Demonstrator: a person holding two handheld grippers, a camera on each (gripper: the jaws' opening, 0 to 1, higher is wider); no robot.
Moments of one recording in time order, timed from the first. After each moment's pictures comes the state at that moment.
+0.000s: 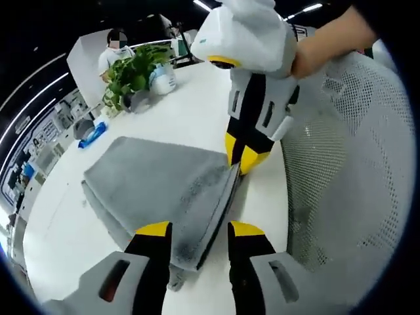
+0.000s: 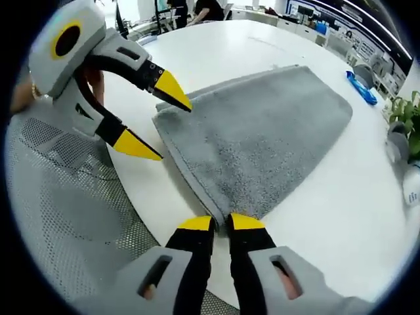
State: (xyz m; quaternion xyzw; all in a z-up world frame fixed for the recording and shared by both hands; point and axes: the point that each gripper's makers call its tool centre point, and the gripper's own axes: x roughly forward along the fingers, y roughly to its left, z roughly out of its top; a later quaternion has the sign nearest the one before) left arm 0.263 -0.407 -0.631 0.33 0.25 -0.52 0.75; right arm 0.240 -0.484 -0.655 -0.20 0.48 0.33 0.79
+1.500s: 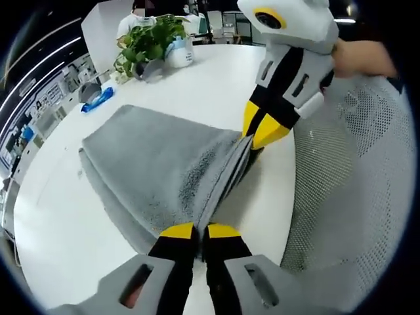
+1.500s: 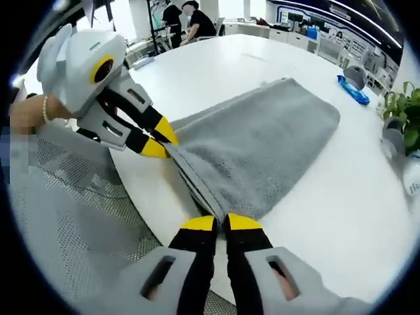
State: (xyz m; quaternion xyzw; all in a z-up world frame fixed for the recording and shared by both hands) left arm 0.269 -0.395 -0.630 0.29 0.33 -0.48 0.76; right arm 0.248 -0.487 -0.619 -0.14 0.44 0.33 0.82
